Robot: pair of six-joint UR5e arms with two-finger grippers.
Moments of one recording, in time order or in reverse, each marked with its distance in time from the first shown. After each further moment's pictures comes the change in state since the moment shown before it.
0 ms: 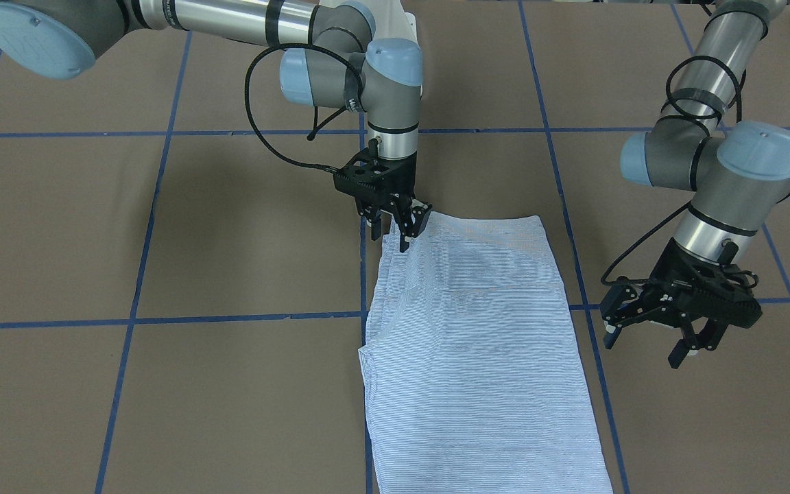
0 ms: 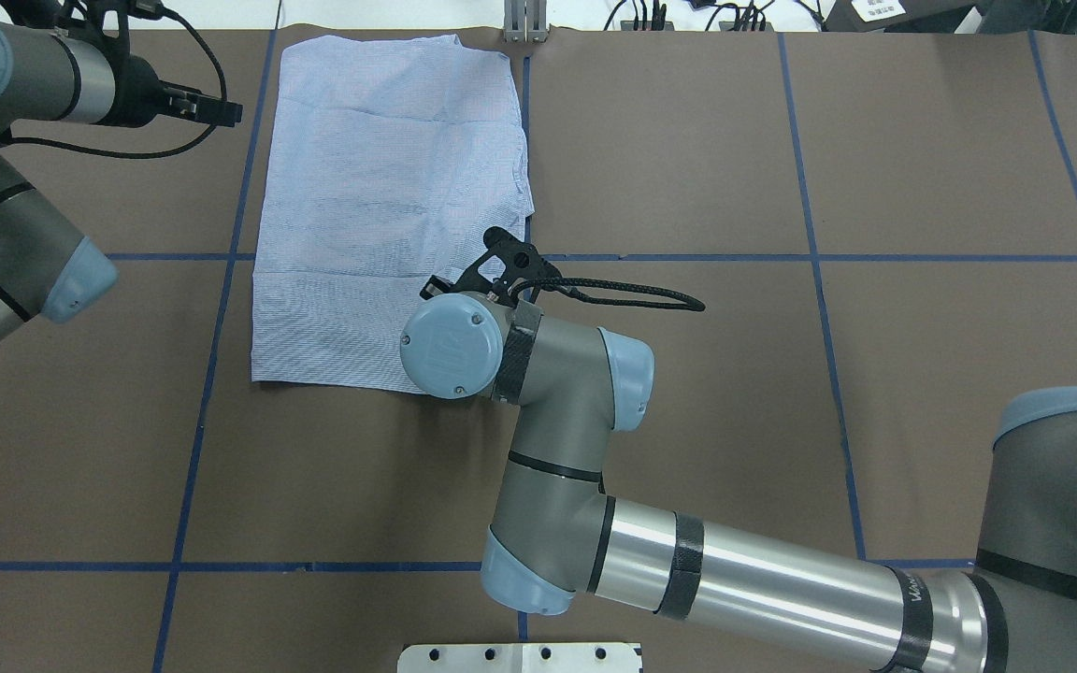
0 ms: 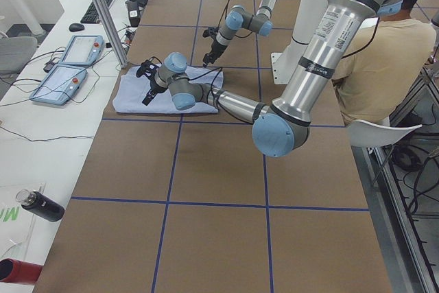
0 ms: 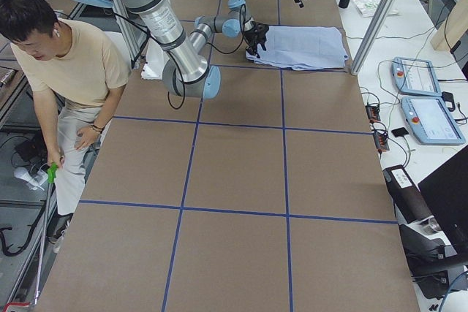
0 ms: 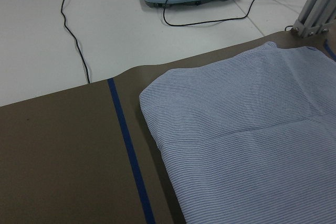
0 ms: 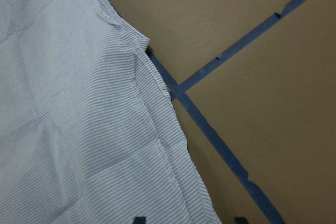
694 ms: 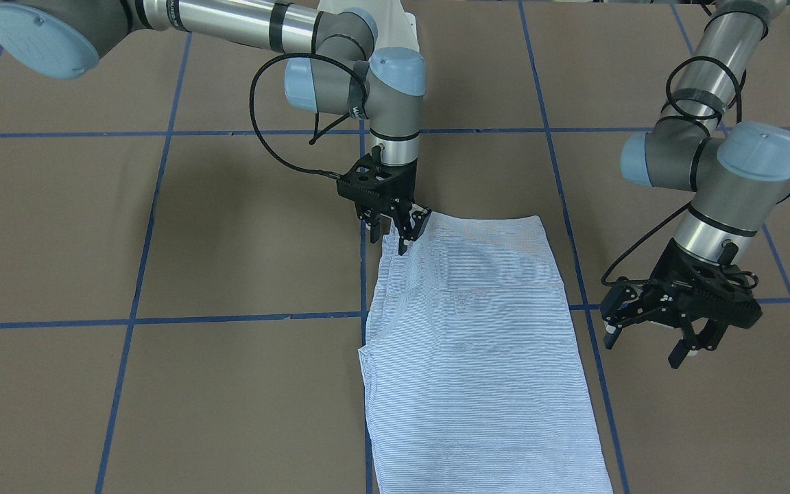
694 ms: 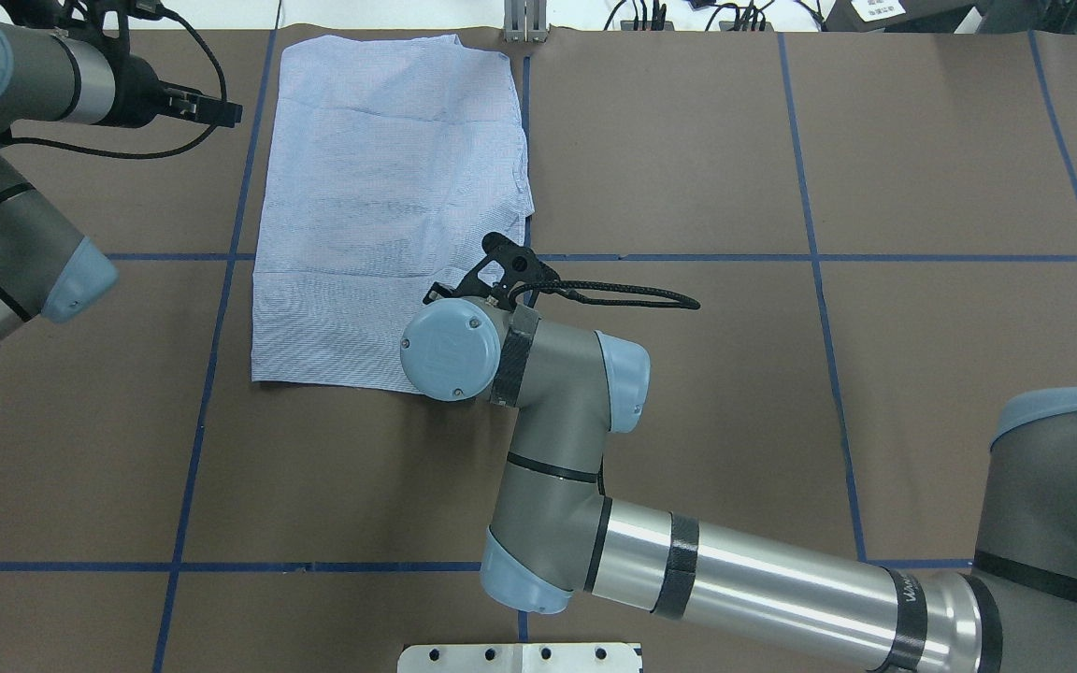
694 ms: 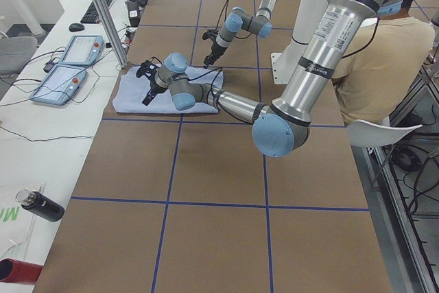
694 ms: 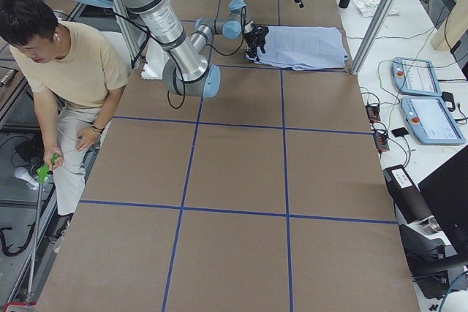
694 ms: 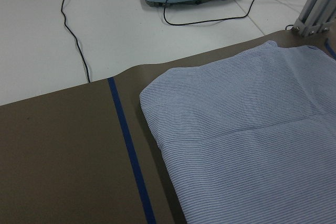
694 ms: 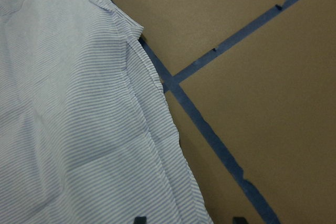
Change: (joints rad) left arm 0.000 0.000 0.001 0.000 0.000 0.000; right arm -0.011 0.015 -0.050 0.001 0.001 0.001
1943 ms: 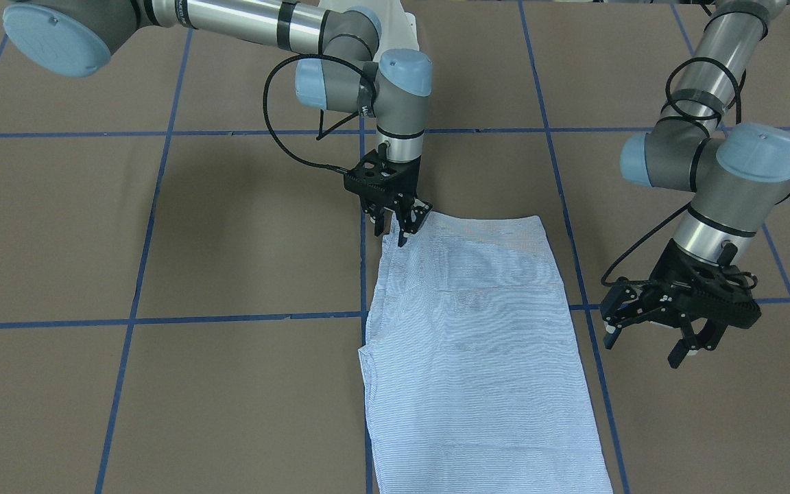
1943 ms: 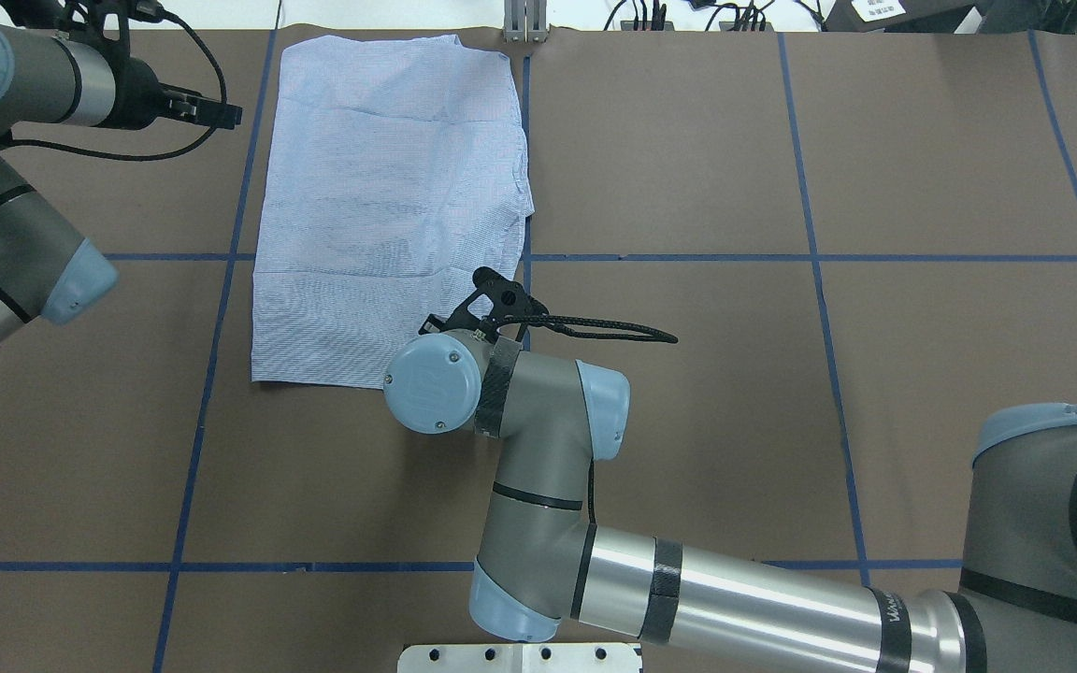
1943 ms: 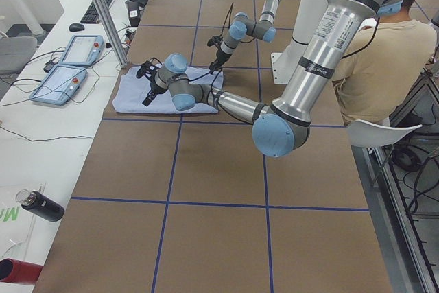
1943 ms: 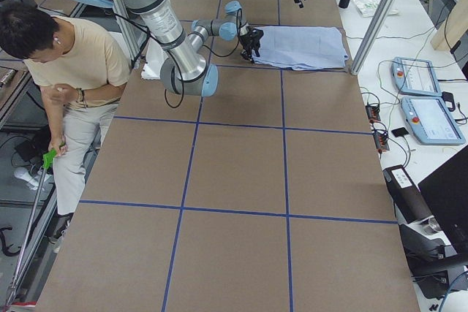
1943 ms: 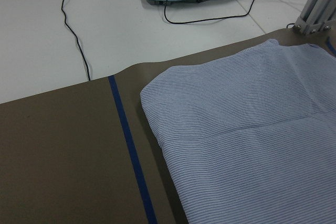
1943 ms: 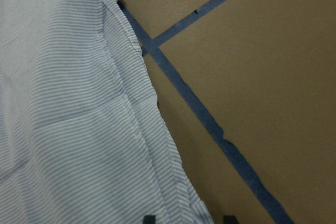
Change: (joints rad) left arm 0.001 0.001 0.003 -0.002 0.000 -0.001; right arm -0.033 0.002 -0.020 -0.012 -0.003 0.025
